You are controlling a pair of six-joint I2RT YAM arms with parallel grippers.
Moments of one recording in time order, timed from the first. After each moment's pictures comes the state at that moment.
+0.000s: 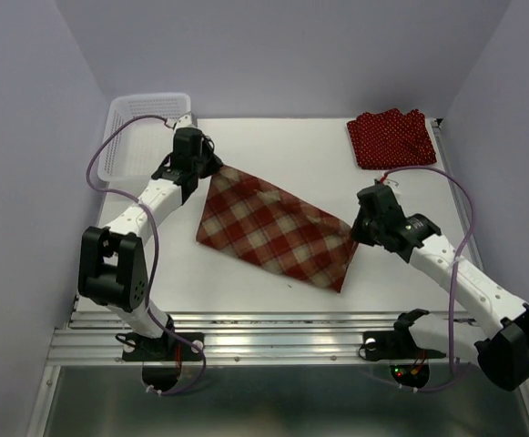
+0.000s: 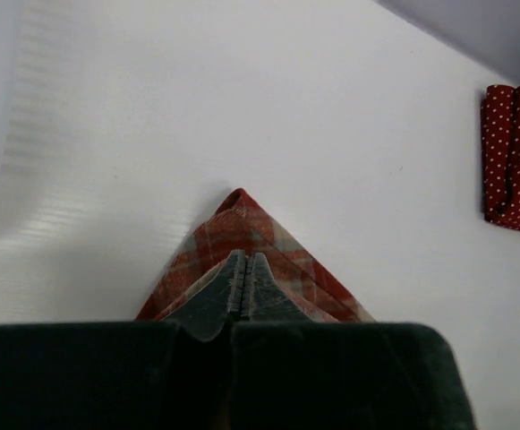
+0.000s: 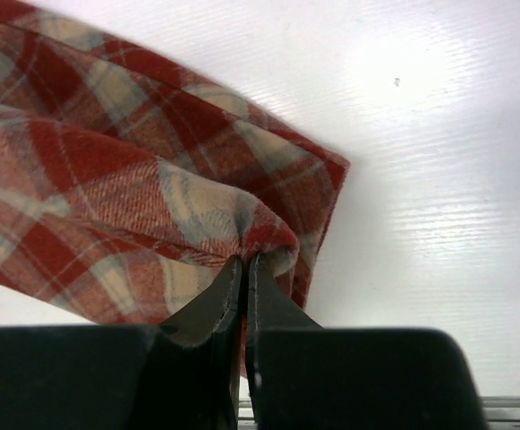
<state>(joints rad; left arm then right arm) -0.27 1.59 1.18 -0.12 -0.06 -0.62 0.50 1.10 0.89 -0.68 0.27 0.72</state>
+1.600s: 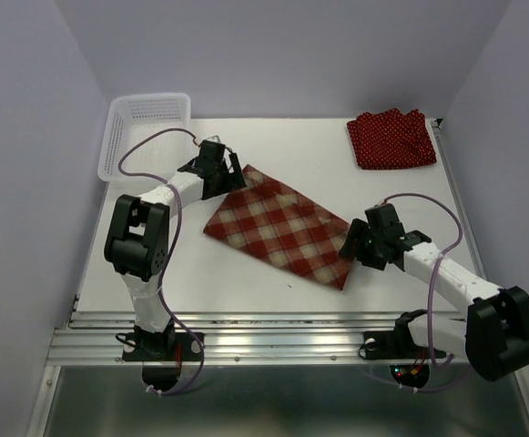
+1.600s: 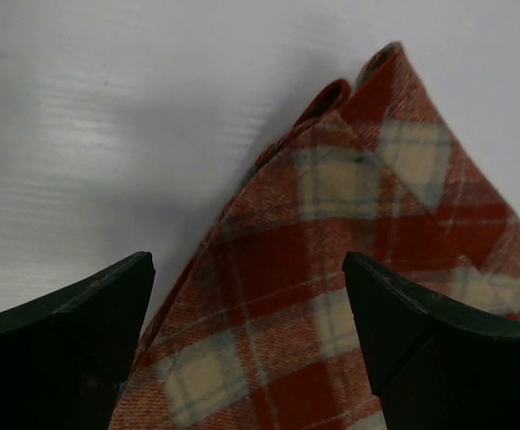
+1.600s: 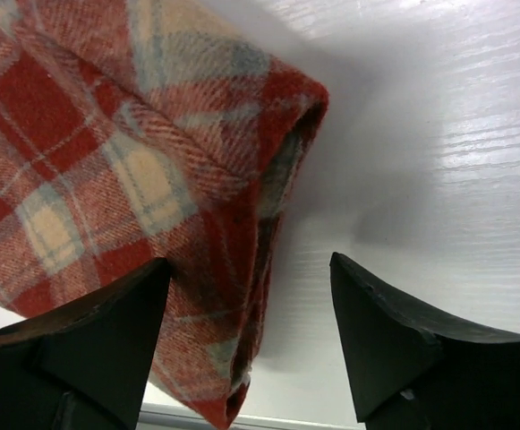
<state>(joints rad) -0.33 1.86 1.30 -0.26 -0.07 -0.54 0.34 1.16 0.62 -0.48 0.04 0.70</state>
